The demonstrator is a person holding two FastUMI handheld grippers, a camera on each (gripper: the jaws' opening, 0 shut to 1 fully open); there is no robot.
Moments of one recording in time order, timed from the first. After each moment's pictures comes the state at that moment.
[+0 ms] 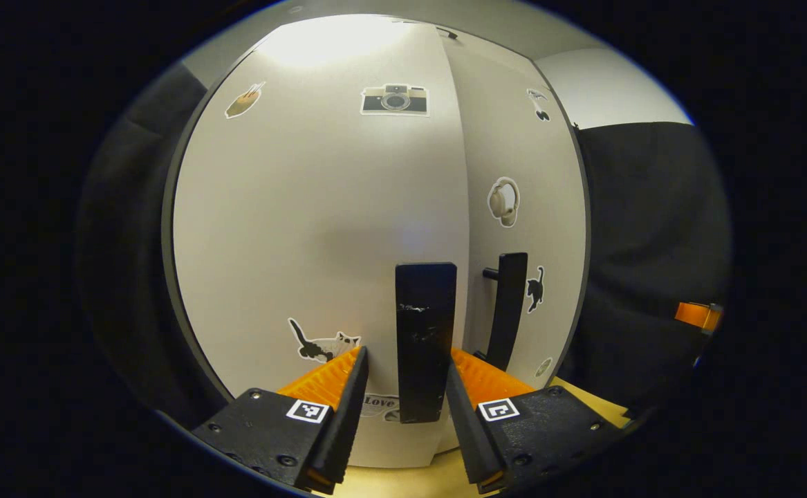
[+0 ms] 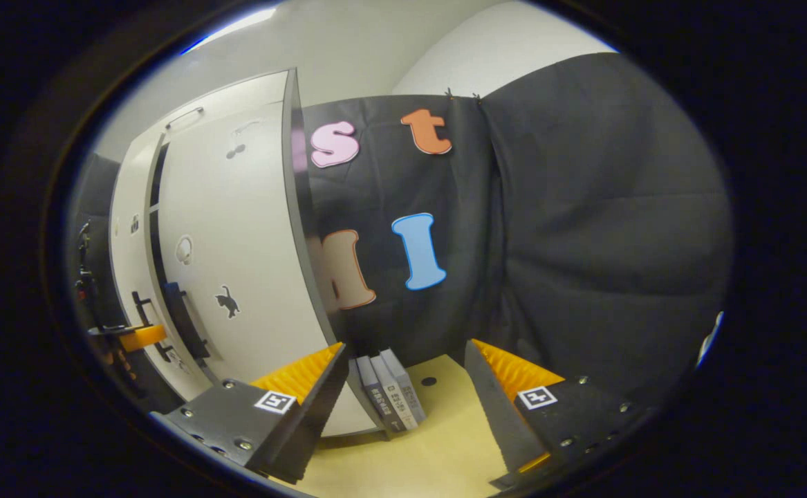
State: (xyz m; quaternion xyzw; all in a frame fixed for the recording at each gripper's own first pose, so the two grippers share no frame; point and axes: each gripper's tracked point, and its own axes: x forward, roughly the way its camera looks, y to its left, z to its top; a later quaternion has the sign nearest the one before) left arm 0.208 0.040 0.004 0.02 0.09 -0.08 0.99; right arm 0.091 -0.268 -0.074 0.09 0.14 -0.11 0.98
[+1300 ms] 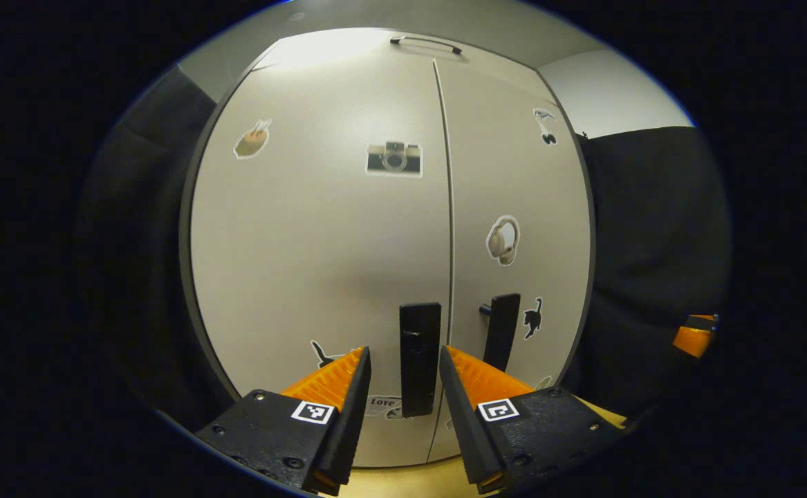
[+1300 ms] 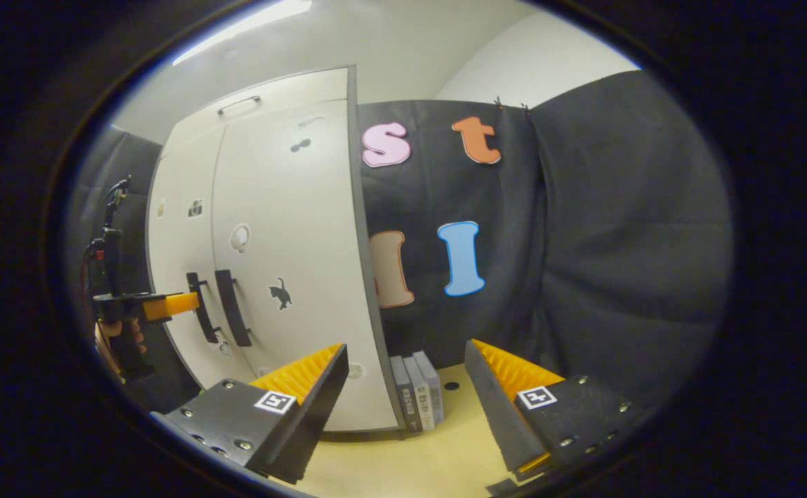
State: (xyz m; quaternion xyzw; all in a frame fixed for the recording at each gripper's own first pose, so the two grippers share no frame) left arm 0.178 0.044 0.057 0.03 0.05 -0.05 1.00; right arm 0.091 -0.197 -0.039 0.05 0.12 -0.02 0.99
